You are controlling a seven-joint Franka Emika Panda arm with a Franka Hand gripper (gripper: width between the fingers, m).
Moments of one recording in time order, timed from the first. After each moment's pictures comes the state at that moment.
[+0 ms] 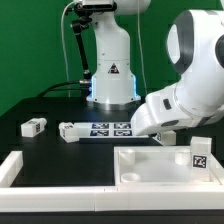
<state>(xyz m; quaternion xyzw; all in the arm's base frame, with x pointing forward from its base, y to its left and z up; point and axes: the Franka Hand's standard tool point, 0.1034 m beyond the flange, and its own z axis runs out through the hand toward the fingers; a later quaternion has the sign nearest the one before) 0.412 0.107 0.024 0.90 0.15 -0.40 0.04</state>
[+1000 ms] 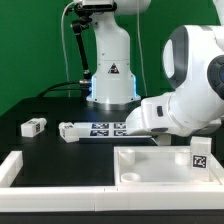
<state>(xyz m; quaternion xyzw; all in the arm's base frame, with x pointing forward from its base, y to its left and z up) 0.389 0.099 0.008 0.89 0.08 -0.43 0.07</state>
